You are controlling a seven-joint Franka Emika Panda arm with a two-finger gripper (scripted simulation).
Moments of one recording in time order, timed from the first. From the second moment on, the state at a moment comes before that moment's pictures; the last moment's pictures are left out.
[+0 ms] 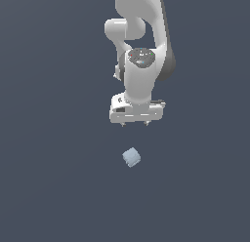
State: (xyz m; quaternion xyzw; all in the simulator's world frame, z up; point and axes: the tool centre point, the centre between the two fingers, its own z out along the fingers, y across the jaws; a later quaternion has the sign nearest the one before) arm -0.008 0.042 0.170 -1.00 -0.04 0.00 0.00
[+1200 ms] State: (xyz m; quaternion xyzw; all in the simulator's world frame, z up) arm 0.046 0.038 0.131 -0.98 -0.18 0.00 0.00
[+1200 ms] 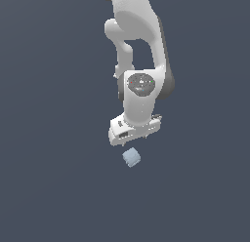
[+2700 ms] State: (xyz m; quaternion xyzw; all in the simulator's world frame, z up) arm 0.083 0.031 0.052 -0.96 -0.29 0.00 0.00
